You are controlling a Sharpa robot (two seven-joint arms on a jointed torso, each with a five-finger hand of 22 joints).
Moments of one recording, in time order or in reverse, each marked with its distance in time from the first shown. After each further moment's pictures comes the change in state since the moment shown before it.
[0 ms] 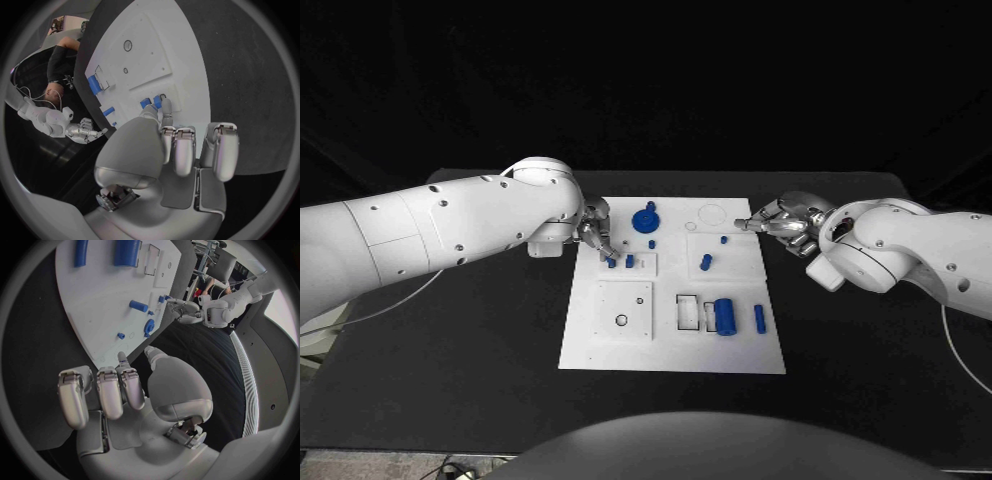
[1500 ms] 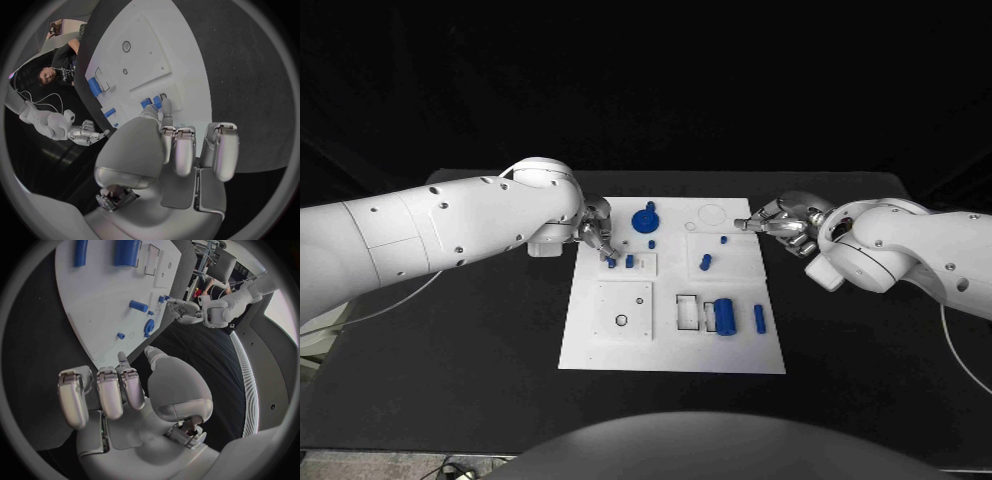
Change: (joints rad) left arm -0.001 0.000 0.000 0.001 -0.033 0.004 0.031; left_hand 0.009 -0.003 0.015 0.001 -0.016 0.002 0.002 -0.004 -0.003 0.000 0.000 0.000 0.000 0.000 0.000 0.000 0.000 0.000 -0.004 0.004 0.000 0.000; right arm 0.000 0.001 0.000 -0.001 0.000 0.000 0.000; right_hand 0.000 0.000 0.000 0.000 0.000 0.000 0.000 0.000 0.000 0.000 0.000 0.000 0.000 0.000 0.000 0.000 0.000 0.000 0.000 0.000 0.000 0.000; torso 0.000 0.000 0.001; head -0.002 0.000
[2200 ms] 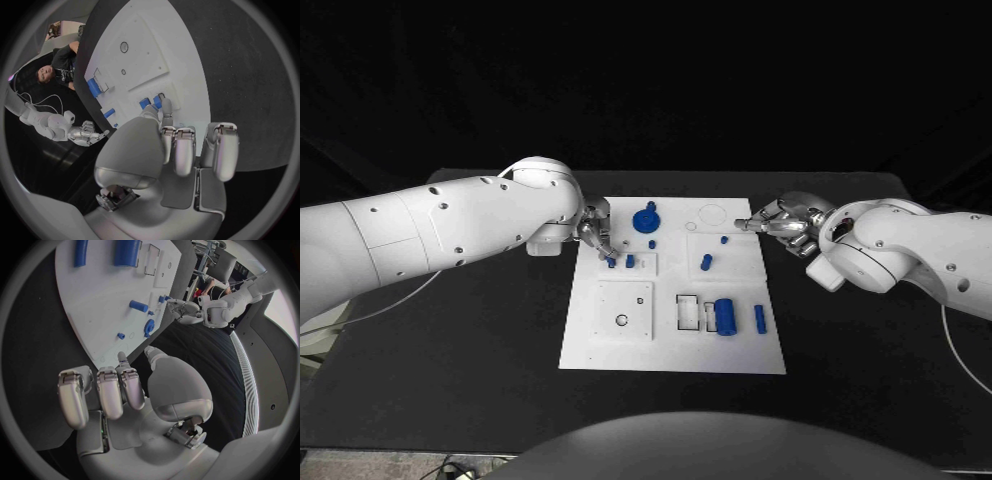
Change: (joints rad) left arm 0.000 -0.003 0.000 -0.002 -0.017 0.001 0.011; left_hand 0.001 -0.005 0.006 0.000 -0.001 0.000 0.000 0.002 0.001 0.000 0.000 0.000 -0.001 0.000 0.000 0.000 0.000 0.000 0.000 0.000 0.000 0.000; right arm 0.000 0.000 0.000 0.000 0.000 0.000 0.000; right_hand 0.000 0.000 0.000 0.000 0.000 0.000 0.000 0.000 0.001 0.000 0.000 0.000 0.001 0.000 0.000 0.000 0.000 0.000 0.000 0.000 0.000 0.000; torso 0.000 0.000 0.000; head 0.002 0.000
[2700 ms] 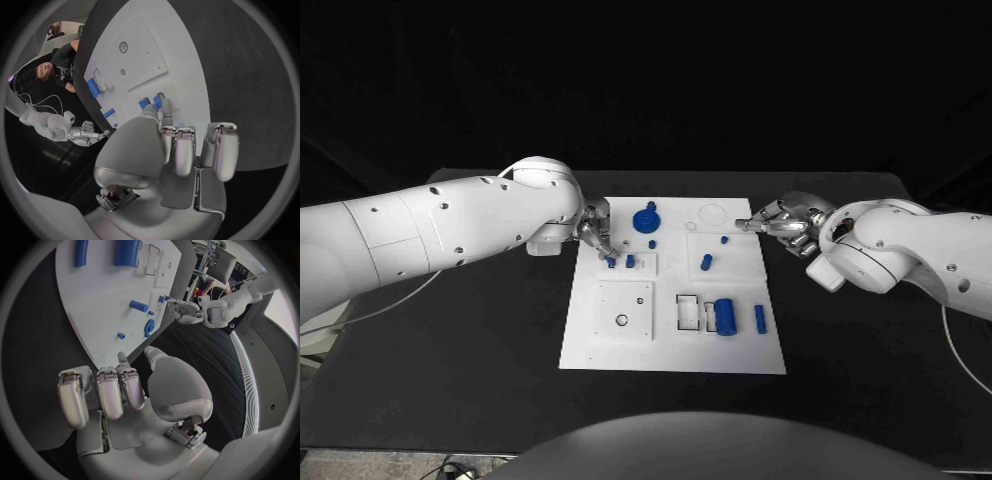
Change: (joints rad) left arm 0.000 0.001 0.000 -0.002 -0.005 0.001 0.001; left_hand -0.003 -0.002 0.000 0.000 -0.002 0.002 0.002 0.000 -0.001 0.000 0.000 0.000 -0.009 0.000 0.000 0.000 0.000 0.000 0.000 0.000 0.000 0.000; right arm 0.000 0.000 0.000 0.000 0.000 0.000 0.000; right_hand 0.000 0.000 0.000 0.000 0.000 0.000 0.000 0.000 0.000 0.000 0.000 0.000 0.000 0.000 0.000 0.000 0.000 0.000 0.000 0.000 0.000 0.000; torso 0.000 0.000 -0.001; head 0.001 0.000
